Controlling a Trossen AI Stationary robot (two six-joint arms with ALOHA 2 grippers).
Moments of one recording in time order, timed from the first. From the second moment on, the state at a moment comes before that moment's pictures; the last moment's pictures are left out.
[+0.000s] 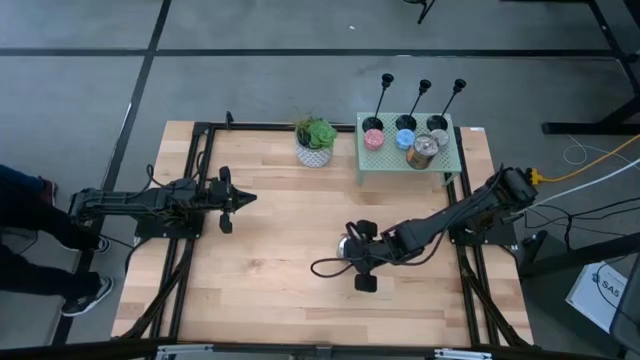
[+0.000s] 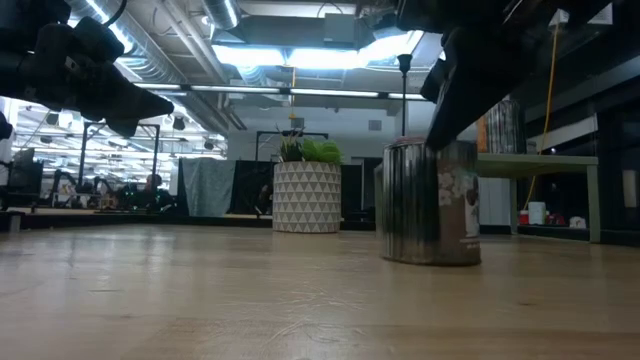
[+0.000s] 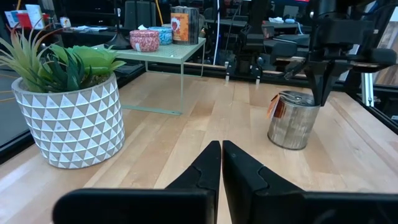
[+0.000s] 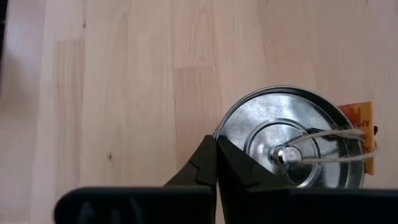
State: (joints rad) left arm 0.06 0.12 0.03 -0.03 -0.14 -0.09; right arm 0.44 1.70 1.13 -0.50 0.20 0.46
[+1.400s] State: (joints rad) left arm 0.06 0.12 0.03 -0.03 -0.14 -0.09; right arm 0.39 1.53 1.63 -1.18 0.28 0.46
